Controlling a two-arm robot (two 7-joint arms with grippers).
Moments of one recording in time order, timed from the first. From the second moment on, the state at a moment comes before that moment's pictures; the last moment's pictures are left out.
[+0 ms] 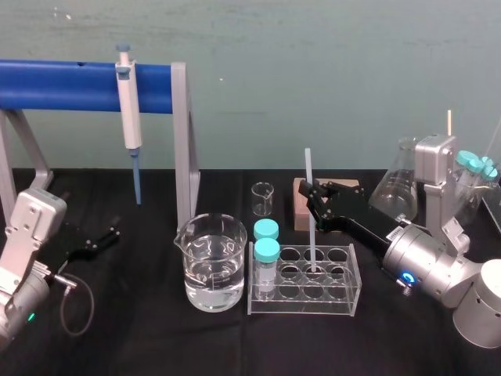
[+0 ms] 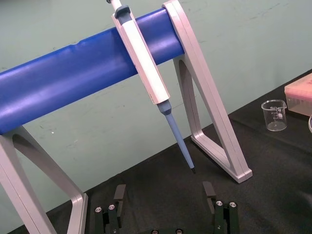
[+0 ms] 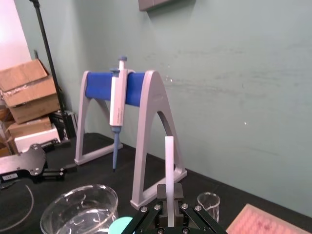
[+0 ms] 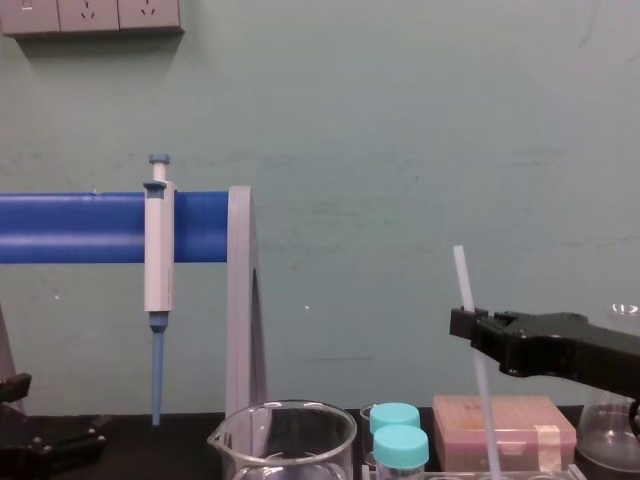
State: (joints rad) left arm -0.20 0.60 0.45 -1.41 -0.25 -0.12 0.03; right arm 0.31 0.40 -0.38 -1.39 0.51 -0.04 0.47
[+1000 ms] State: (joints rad) left arm -0.20 0.60 0.45 -1.41 -0.25 -0.12 0.03; right arm 0.29 0.45 -0.22 -1.54 0.52 -0.06 0.41
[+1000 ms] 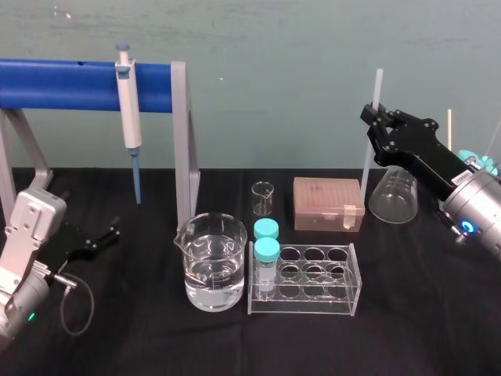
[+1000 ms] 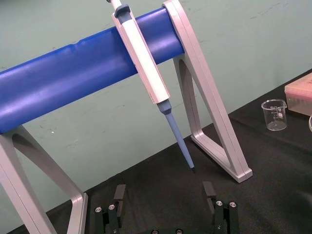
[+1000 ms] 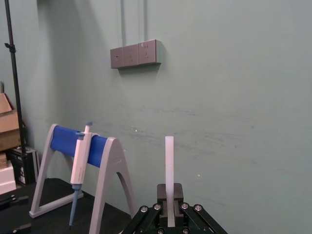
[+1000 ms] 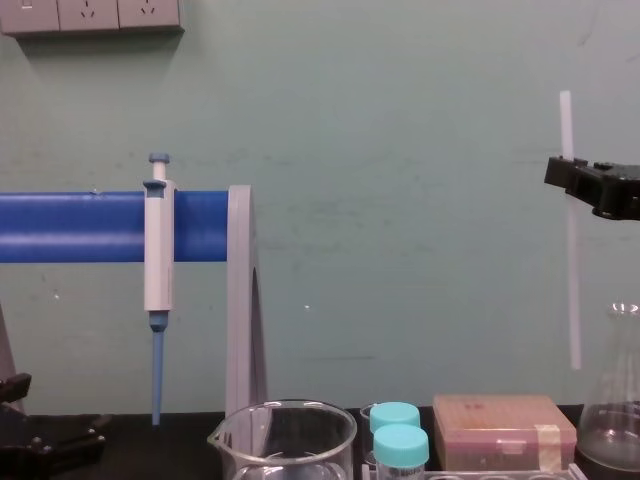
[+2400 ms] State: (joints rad) left arm -0.20 0.60 0.45 -1.41 -0.25 -0.12 0.03; right arm 0.28 0.44 -0.22 -1.54 0.52 -0.04 0.42
